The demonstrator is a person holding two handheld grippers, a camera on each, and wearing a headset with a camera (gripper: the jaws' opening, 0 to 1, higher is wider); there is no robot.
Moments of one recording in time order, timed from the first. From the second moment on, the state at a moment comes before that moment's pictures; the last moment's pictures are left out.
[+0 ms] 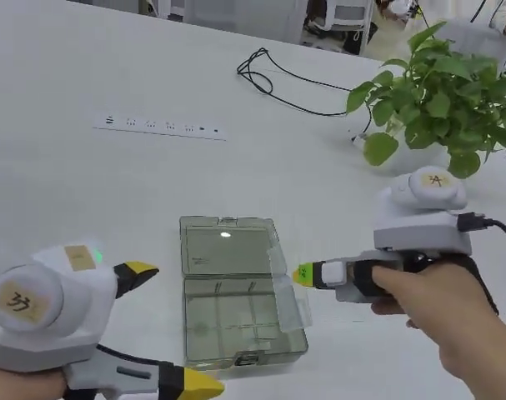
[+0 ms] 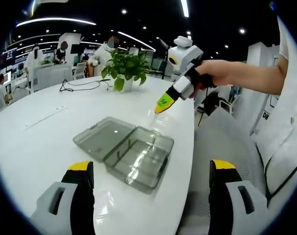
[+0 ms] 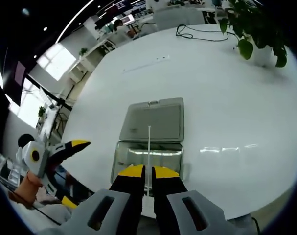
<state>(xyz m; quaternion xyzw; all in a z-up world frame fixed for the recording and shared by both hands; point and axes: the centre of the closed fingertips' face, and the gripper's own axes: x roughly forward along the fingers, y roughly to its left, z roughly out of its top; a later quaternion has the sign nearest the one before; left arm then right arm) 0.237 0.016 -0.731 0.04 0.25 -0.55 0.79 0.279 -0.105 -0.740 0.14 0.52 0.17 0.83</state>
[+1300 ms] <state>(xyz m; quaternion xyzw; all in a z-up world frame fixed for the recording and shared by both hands) 0.241 0.016 -0.740 0.01 0.26 -0.55 0.79 0.277 -0.104 -0.790 0.14 0.57 0.13 0.80</state>
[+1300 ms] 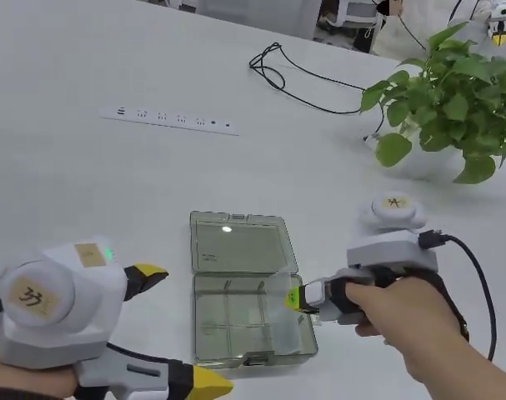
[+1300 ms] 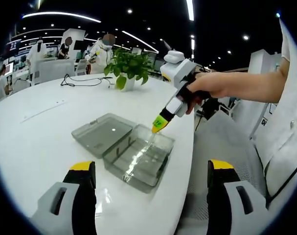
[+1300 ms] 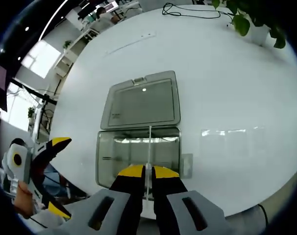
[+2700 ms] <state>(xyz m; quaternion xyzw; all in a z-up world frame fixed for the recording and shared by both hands) 0.240 0.018 -0.743 0.01 0.27 -0.55 0.79 0.279 -0.086 -0.811 0.11 0.56 0.17 0.80</state>
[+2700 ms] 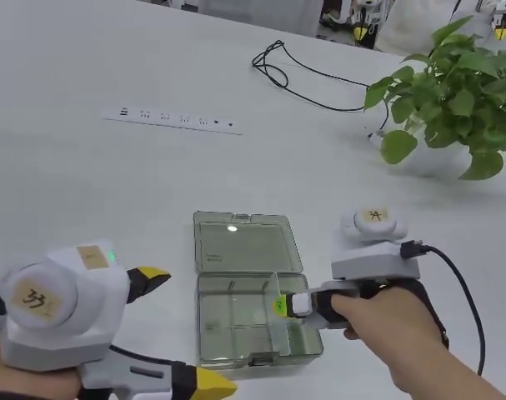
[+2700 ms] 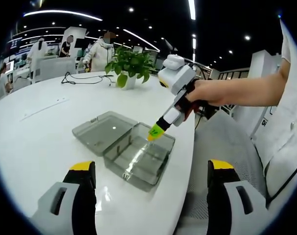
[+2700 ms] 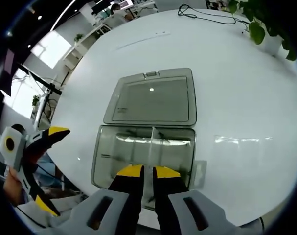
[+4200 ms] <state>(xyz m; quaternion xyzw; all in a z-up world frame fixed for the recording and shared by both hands) 0.235 0.057 -0.741 0.01 0.30 -0.43 0.85 0.277 -0.102 -0.743 0.12 0.43 0.31 0.84</state>
